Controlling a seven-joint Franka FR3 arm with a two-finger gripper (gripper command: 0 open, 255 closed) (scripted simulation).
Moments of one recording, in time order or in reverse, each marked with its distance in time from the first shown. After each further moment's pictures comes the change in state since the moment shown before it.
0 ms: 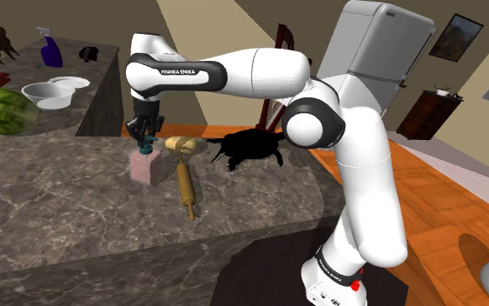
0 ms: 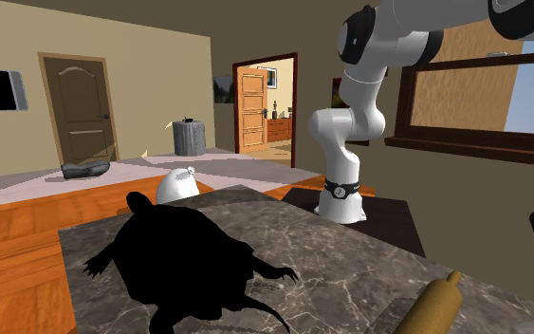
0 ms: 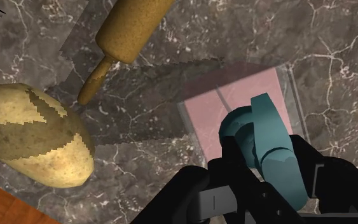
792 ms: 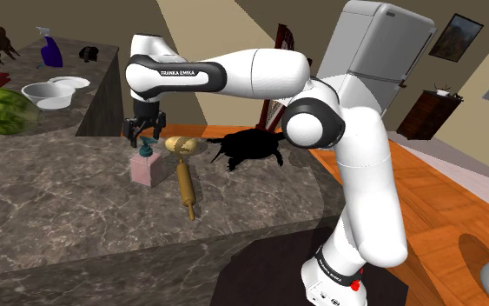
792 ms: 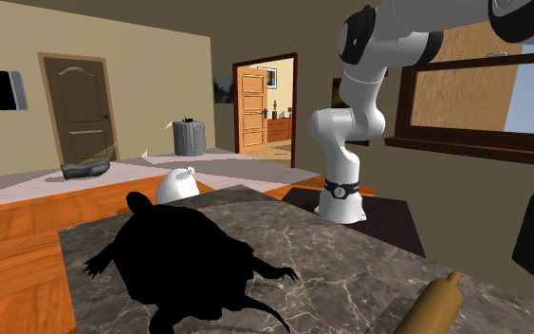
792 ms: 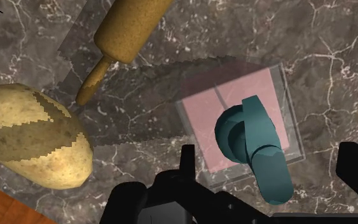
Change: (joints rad) arm 0.001 0.000 0.000 -0.007 0.000 0.008 0.001
